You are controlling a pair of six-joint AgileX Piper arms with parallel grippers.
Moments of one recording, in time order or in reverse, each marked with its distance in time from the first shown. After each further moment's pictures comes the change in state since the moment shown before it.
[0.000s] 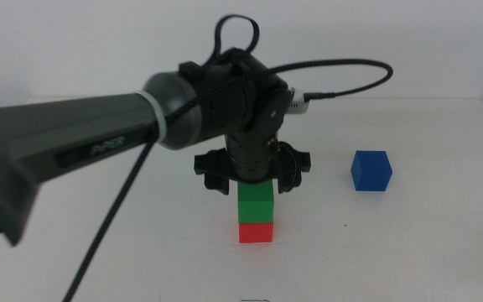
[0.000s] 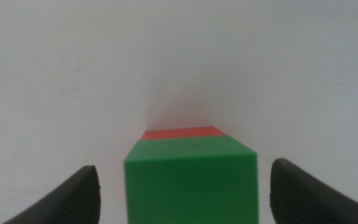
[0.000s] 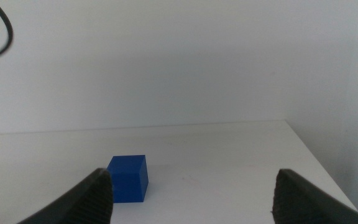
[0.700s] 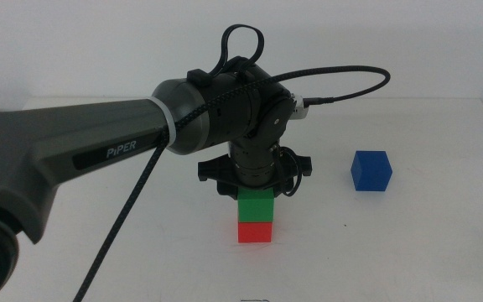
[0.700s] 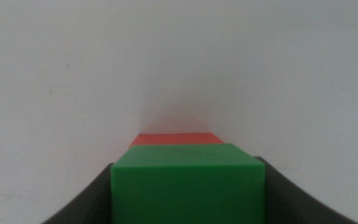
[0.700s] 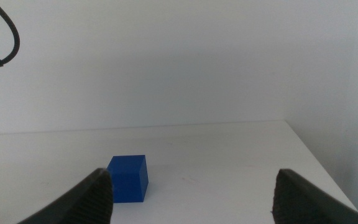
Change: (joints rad) left arm 0.000 0.029 0.000 -0.003 -0.018 -0.032; right arm 0.000 0.000 0.000 0.000 0.000 0.000
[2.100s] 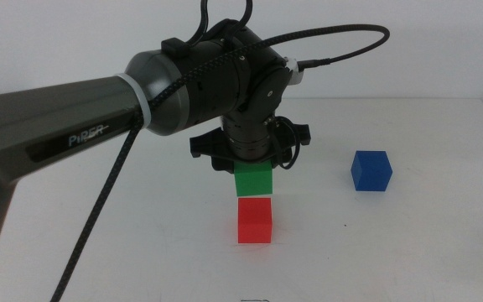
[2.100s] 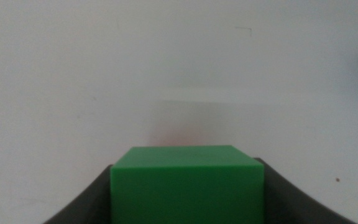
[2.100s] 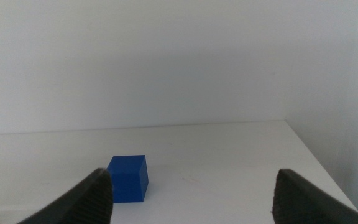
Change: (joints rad) left arm 0.001 -0.071 -0.043 0.067 0.038 -0.074; right arm 0.000 0.000 0.000 0.000 0.000 0.000
